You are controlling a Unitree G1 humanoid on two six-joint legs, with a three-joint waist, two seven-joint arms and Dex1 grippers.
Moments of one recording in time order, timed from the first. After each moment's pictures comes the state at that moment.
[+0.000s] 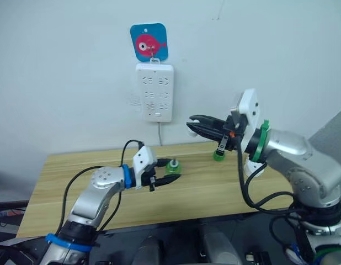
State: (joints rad) left arm -0.15 0.56 -0.13 -0.12 -0.31 0.27 -0.99; right arm -0.44 -0.47 0.09 -0.55 0.53 0.73 0.52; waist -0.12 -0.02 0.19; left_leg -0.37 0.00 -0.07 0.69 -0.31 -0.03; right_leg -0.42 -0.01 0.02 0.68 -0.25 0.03
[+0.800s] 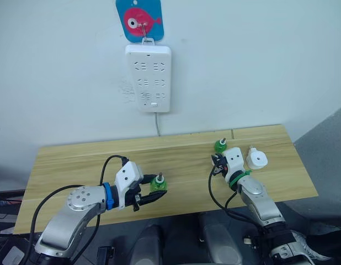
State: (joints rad) left arm 0.05 0.67 -0.05 -0.39 -0.38 0.43 -0.93; right arm -0.21 -0.22 0.13 0.24 0.08 0.07 0.27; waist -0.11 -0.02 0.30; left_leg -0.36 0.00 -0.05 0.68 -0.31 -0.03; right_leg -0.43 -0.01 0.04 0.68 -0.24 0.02
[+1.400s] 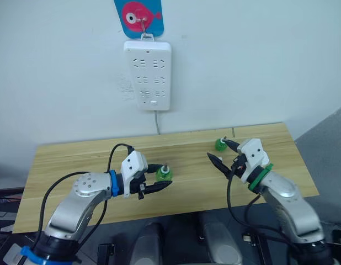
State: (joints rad) left arm -0.15 0.63 -0.11 -0.27 -0.38 0.35 -1.00; right arm -0.09 -0.51 0.10 -0.54 0.35 0.50 0.56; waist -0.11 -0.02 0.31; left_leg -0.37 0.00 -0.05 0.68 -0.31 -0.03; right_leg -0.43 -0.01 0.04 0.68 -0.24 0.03
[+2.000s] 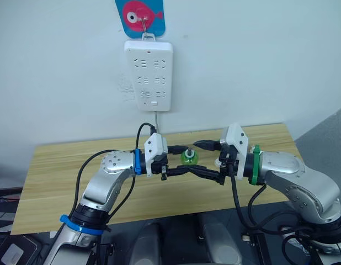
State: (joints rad) left arm -0.37 0.46 -0.19 -0.11 -0.36 0.20 -1.08; right arm -0.38 -0.58 0.14 -0.64 0.63 0.86 0.66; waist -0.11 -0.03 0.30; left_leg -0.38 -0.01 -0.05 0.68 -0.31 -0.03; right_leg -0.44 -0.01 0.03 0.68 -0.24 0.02
